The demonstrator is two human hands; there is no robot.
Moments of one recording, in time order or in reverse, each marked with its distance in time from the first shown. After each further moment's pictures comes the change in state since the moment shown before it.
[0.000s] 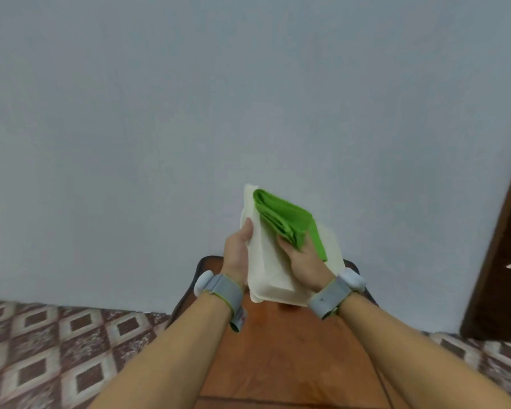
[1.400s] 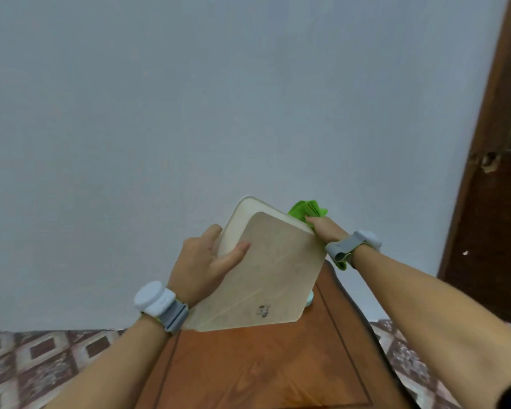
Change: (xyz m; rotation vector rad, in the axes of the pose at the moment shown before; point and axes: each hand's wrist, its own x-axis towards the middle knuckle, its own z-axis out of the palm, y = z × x) left_hand -0.022 0.019 -0.014 1.335 0.050 0.962; right_hand 0.053 0.025 -0.110 -0.098 -0.108 0.703
